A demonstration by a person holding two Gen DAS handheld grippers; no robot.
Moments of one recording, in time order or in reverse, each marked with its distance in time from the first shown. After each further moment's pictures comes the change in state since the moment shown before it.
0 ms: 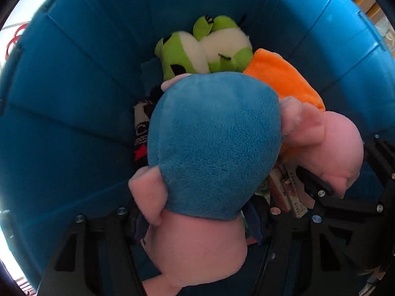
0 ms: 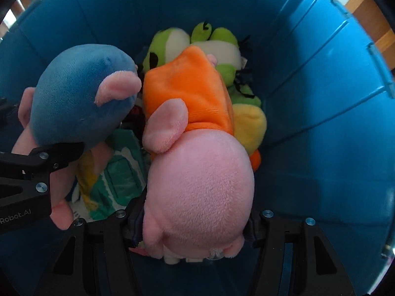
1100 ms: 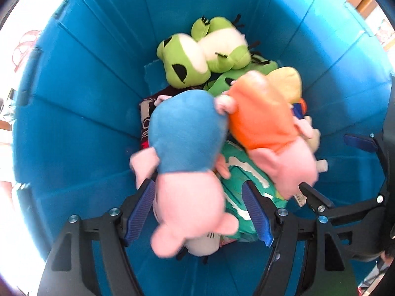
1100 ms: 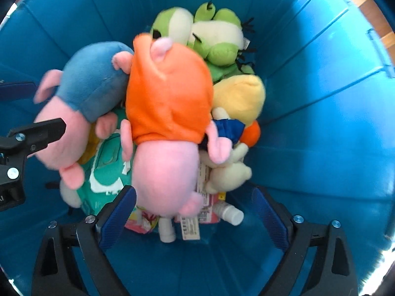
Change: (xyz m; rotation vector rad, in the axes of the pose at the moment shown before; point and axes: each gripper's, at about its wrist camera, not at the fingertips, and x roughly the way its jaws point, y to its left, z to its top) left arm -0.045 -0.004 -0.027 0.038 -0.051 0.015; right arm -0.028 -0.035 -0.034 -0.012 0.059 -0.001
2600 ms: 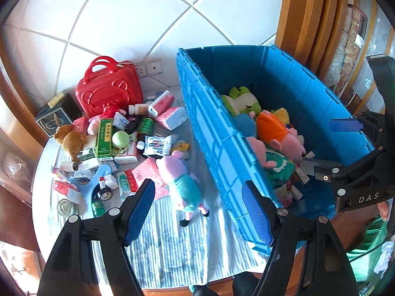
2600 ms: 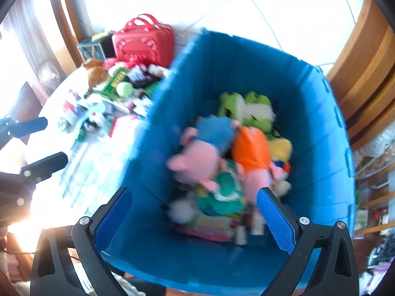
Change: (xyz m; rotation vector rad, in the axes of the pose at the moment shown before) left arm -0.146 0.187 -0.196 0.012 -0.474 -0.017; right arm -0.171 0.187 -0.038 0.024 -0.378 0.052
